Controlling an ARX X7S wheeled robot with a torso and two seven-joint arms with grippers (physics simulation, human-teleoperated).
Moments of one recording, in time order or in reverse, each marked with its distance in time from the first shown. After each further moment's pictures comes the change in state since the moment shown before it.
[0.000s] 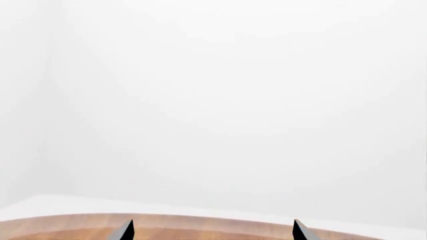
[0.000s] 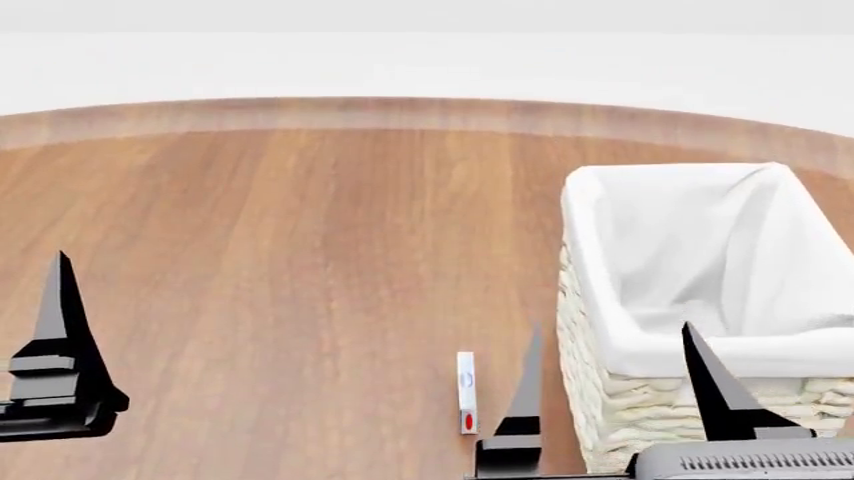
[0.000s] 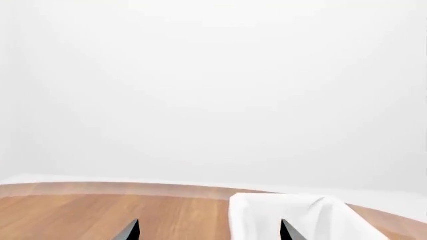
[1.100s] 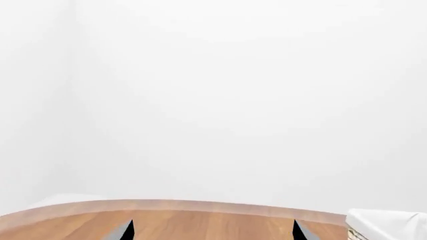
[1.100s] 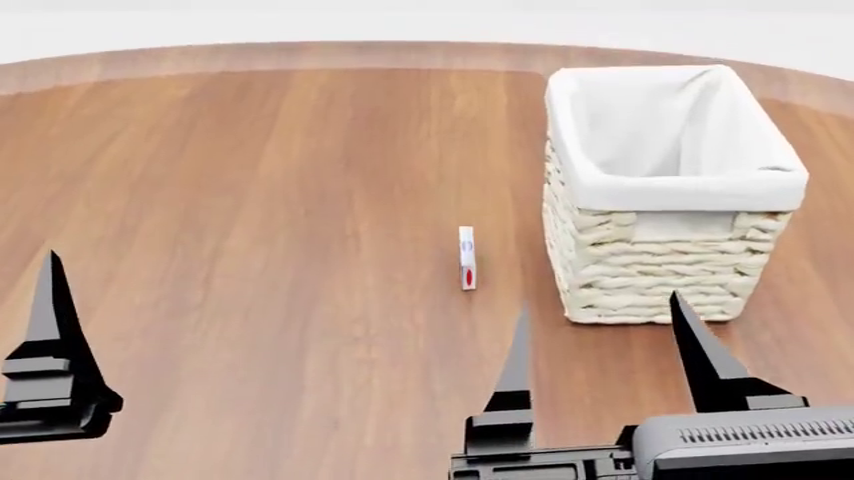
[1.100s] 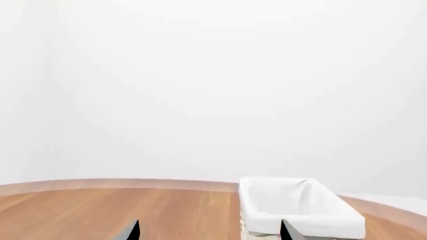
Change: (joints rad) left arm 0.005 0.034 -0.013 0.029 0.066 -0.026 0.039; right arm 0.059 -0.032 0.017 0.001 0.003 0.025 -0.057
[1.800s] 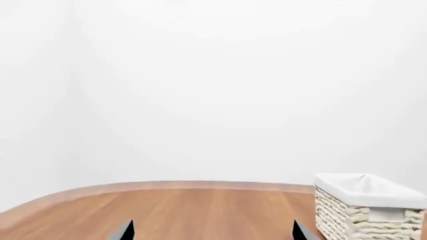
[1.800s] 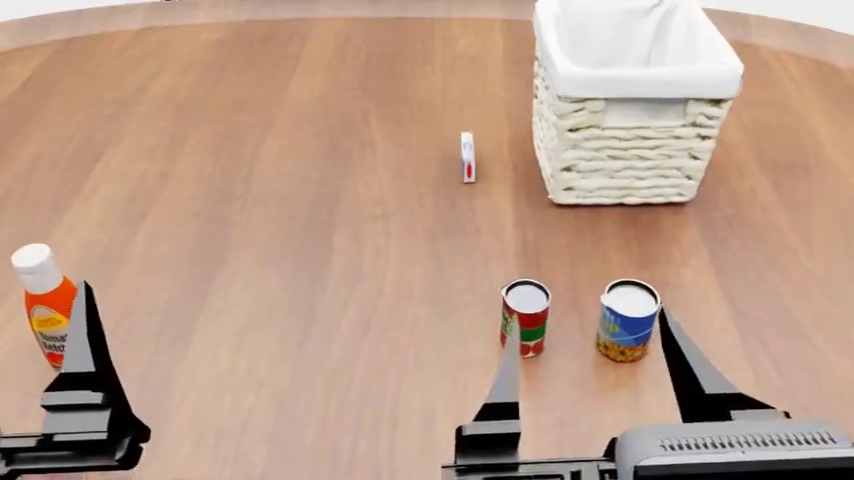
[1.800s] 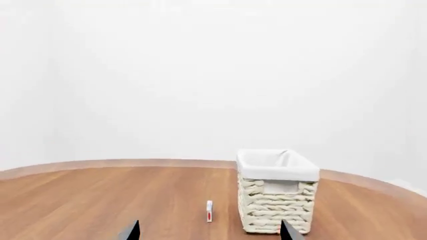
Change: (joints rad) left arm 0.067 0.030 0.059 -0.016 0.102 0.057 0.026; right arm -0.024 -0.039 -0.018 0.008 -0.046 0.003 -0.001
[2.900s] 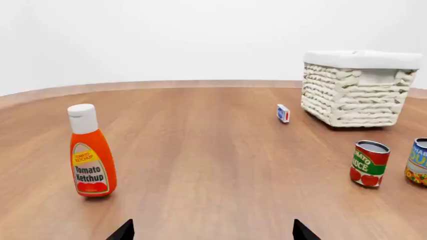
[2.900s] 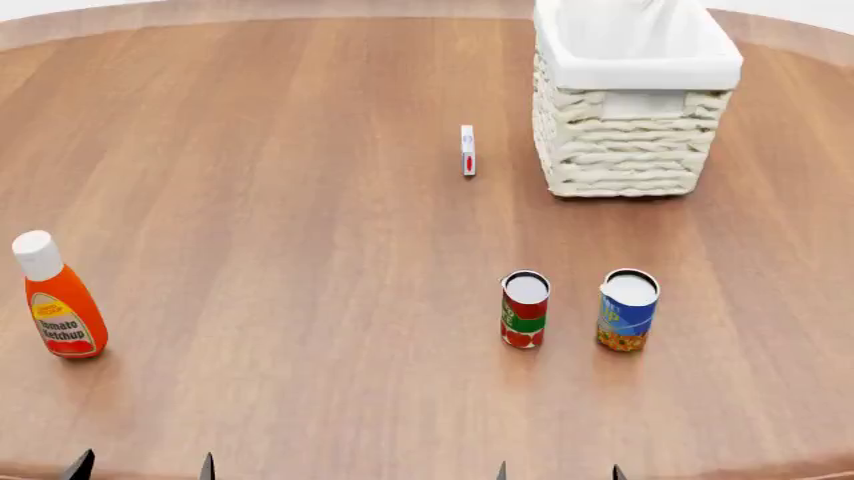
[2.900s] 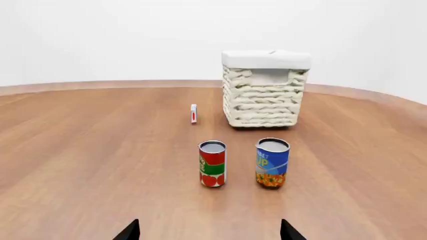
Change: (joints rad) left arm 0.090 0.103 -0.055 -0.823 0.097 0.579 0.201; right arm -0.099 -0.151 0.011 0.757 -0.193 -0.598 -0.065
